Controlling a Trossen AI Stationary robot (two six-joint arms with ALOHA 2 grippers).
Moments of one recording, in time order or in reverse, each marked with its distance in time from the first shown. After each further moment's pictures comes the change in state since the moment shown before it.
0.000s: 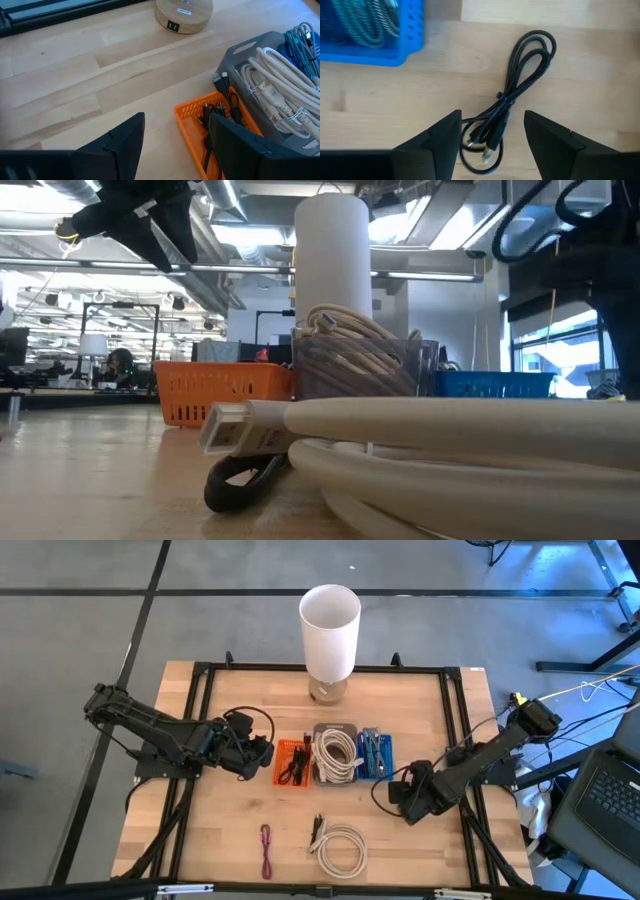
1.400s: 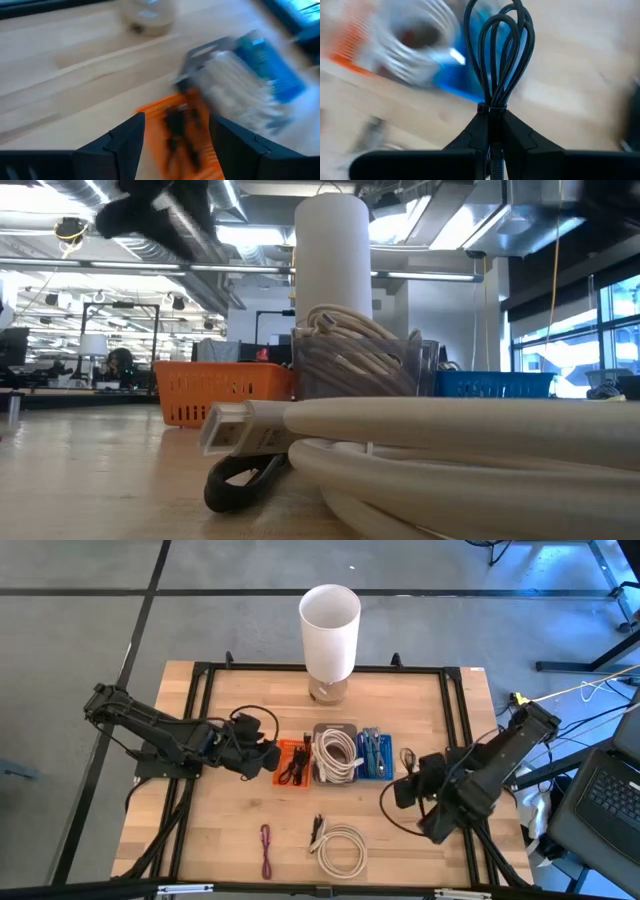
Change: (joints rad) left arm 0.000 0.000 0.000 0.192 0.029 0.090; right arm 0.147 0.030 0.504 -0.529 0.396 -0.081
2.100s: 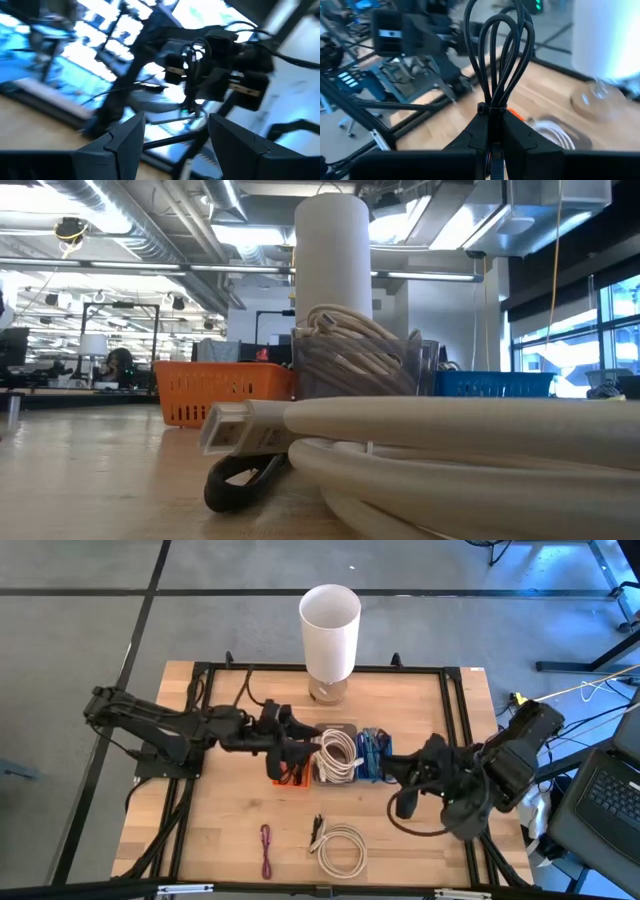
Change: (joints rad) left arm 0.121 0.013 0.001 1.223 0.483 0.774; right arm -0.025 -0.010 0.393 0.458 0.509 -0.960
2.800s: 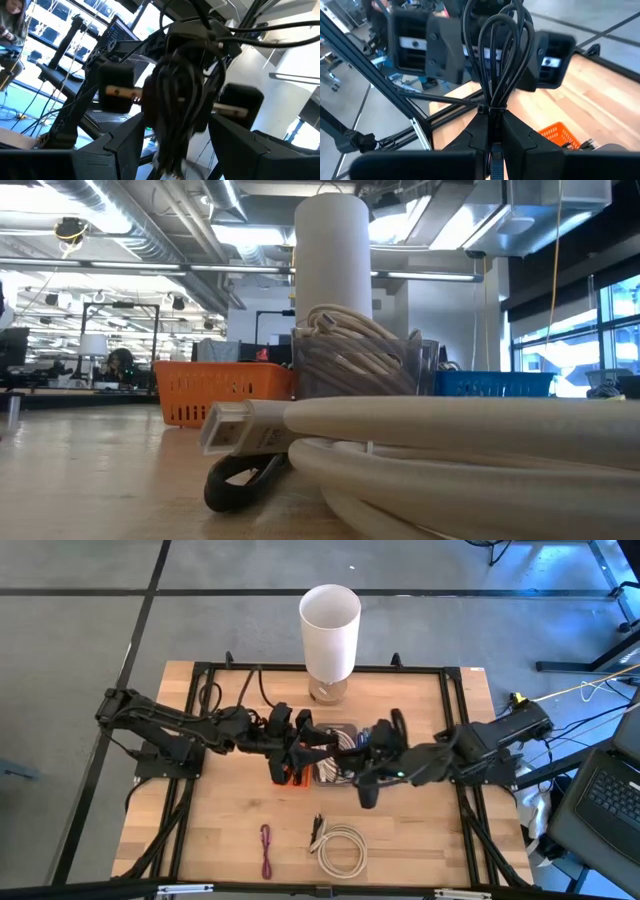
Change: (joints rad) left arm 0.031 0.135 0.000 0.345 0.184 -0.011; right arm -0.276 0.048 -0.013 0.472 -0.476 -0.453
